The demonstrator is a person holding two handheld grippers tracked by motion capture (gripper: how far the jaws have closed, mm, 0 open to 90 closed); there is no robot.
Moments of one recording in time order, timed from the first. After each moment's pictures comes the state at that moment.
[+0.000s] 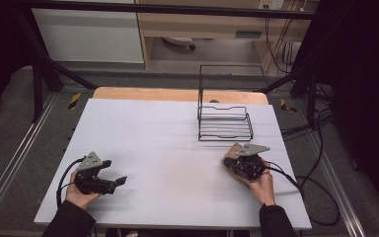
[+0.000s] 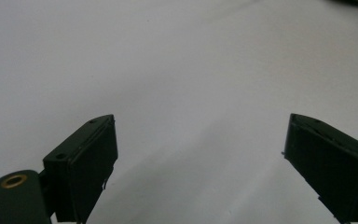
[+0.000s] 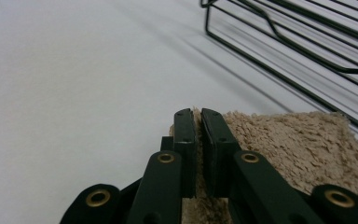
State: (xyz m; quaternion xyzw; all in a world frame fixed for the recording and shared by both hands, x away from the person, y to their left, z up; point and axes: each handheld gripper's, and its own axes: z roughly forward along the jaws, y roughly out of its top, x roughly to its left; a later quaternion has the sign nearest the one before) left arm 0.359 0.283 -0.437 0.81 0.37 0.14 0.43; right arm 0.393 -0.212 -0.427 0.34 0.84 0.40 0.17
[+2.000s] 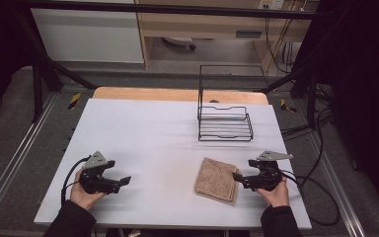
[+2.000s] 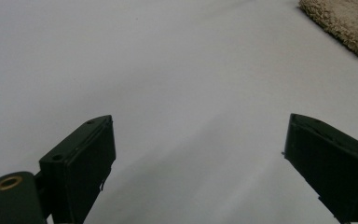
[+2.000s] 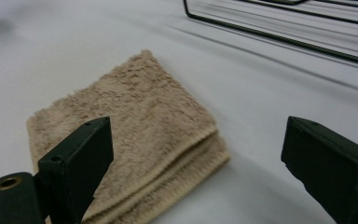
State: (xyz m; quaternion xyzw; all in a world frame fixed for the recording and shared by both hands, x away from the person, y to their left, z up) left arm 0.362 0.269 -0.435 0.81 0.37 0.13 0.42; right arm 0.371 -0.261 -0.435 0.43 0.78 0.44 0.11
